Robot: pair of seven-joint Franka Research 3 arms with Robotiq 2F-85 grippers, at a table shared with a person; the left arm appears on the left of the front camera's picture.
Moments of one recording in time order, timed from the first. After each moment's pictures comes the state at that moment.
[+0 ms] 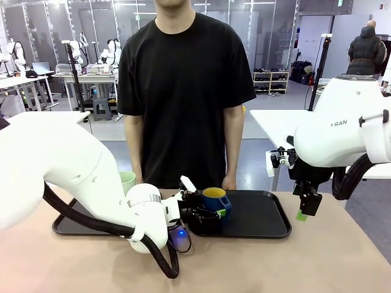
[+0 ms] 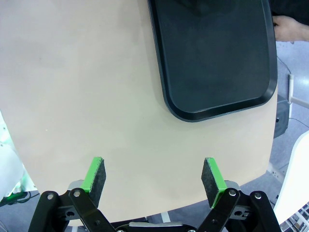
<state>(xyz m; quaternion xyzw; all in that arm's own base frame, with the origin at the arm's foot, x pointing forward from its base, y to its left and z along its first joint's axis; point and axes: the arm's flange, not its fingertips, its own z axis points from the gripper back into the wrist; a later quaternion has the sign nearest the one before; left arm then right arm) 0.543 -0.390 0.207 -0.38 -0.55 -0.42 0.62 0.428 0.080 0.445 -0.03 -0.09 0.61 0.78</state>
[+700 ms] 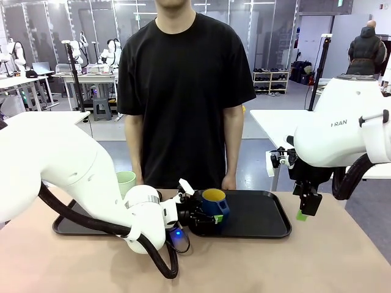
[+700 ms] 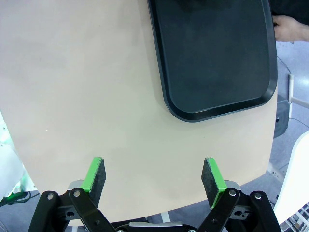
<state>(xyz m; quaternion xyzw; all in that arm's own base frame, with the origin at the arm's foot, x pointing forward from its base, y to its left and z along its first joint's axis) 0.544 -0.382 0.196 -0.38 -0.53 -0.42 0.63 0.428 0.080 0.445 -0.03 -0.09 0.61 0.78</state>
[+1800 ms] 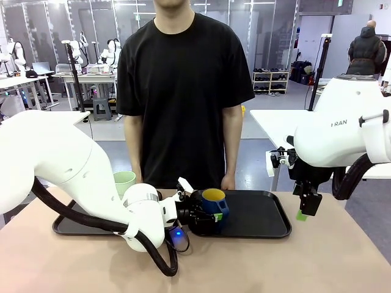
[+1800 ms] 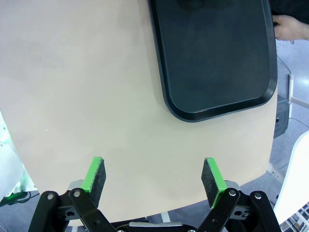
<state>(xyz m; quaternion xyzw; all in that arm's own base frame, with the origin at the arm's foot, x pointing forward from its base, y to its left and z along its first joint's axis) 0.544 -0.381 0.200 -0.39 -0.53 -0.41 0.63 0.428 0.080 0.445 -0.03 -0.09 0.61 0.78</state>
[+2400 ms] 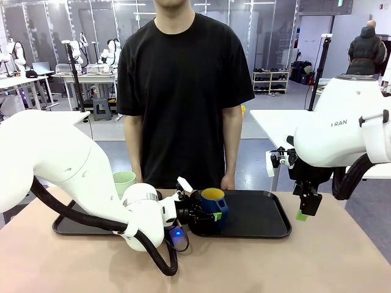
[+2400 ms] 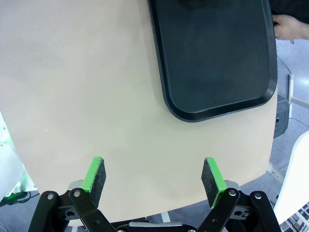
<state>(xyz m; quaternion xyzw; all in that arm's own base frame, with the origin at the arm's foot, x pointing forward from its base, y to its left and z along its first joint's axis) 0.546 -0.380 0.201 -0.39 -0.53 -0.41 0.63 0.428 0.080 0.445 -0.03 -0.09 0.61 0.78</state>
